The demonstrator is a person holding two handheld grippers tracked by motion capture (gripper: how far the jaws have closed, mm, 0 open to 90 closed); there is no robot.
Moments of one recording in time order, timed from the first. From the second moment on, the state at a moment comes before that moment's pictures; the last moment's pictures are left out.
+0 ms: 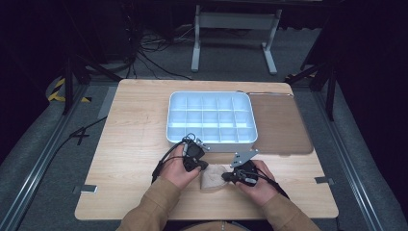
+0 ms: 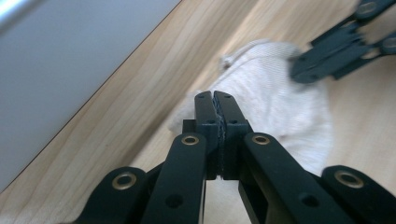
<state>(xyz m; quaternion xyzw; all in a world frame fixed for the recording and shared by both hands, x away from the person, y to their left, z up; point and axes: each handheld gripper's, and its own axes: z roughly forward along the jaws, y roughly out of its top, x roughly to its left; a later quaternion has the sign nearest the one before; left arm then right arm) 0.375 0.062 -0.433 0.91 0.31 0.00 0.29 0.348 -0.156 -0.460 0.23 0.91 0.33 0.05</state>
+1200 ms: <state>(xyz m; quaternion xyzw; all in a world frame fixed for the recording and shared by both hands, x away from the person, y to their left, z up) 0.356 0.069 -0.426 0.92 0.29 0.00 0.27 0.347 -0.158 -0.450 0.23 0.91 0.35 0.05</state>
